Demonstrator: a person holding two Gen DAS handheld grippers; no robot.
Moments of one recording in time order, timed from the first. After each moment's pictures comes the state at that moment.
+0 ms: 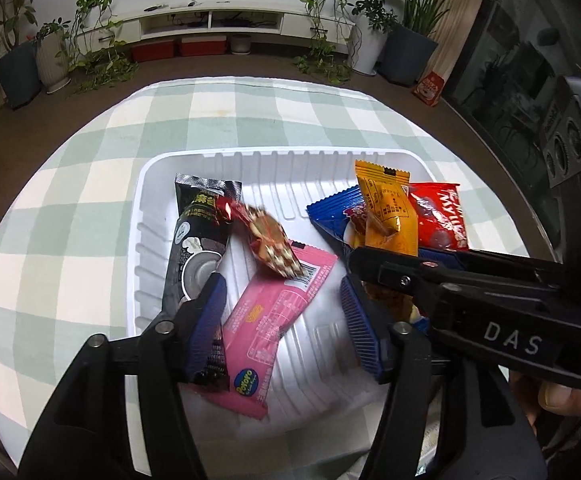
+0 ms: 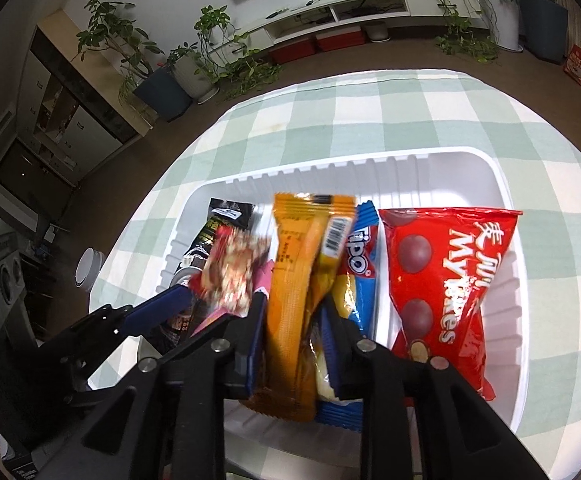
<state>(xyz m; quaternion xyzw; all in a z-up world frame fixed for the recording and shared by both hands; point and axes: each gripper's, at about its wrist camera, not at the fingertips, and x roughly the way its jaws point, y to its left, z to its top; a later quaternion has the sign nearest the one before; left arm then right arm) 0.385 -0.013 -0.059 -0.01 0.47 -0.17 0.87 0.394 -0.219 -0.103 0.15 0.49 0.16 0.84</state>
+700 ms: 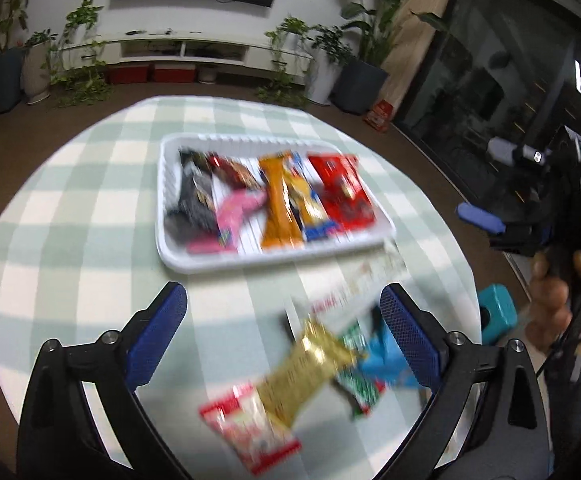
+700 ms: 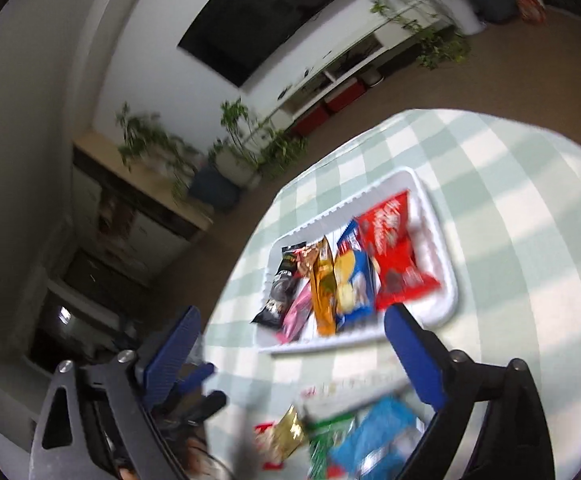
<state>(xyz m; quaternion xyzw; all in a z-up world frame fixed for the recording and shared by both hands) 0.223 0.040 -0.019 -0.05 0.41 -0.24 0.88 0.248 -0.319 -0.037 0.36 0.36 0.20 0.84</state>
